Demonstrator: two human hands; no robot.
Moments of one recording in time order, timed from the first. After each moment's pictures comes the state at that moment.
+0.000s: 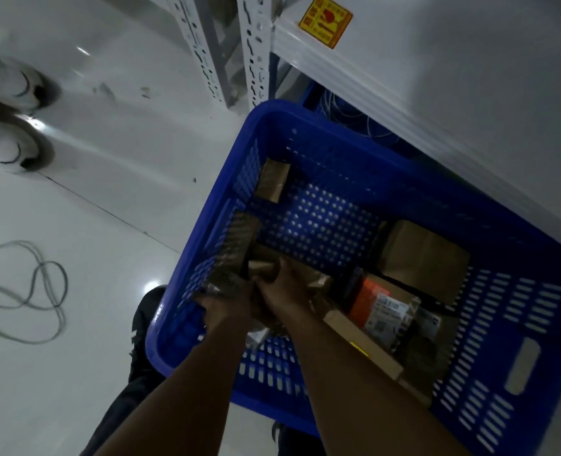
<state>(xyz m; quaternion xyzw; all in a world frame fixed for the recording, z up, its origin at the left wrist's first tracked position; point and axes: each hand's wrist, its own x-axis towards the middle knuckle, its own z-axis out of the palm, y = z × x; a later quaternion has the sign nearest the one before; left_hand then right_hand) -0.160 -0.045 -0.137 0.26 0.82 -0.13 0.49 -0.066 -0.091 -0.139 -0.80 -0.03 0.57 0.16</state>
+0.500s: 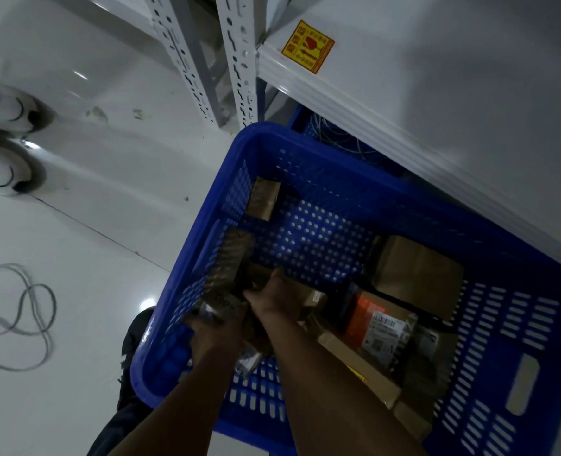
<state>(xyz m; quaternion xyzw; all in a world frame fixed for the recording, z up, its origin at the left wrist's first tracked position) -0.171 -0.052 -0.133 0.33 0.79 -0.12 0.51 -0.060 -0.072 -0.161 -0.86 -0.05 0.51 0.08</state>
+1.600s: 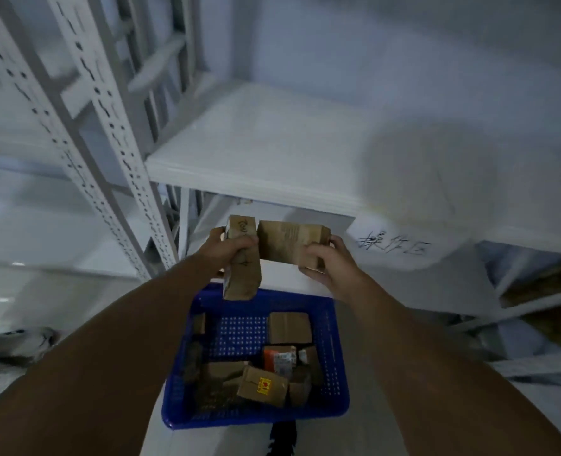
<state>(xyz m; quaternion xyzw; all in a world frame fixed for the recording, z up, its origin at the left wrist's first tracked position) 0.002 -0.002 0.496 0.66 0.34 -0.12 0.66 0.082 -0.228 0.504 -0.66 0.11 0.31 0.67</state>
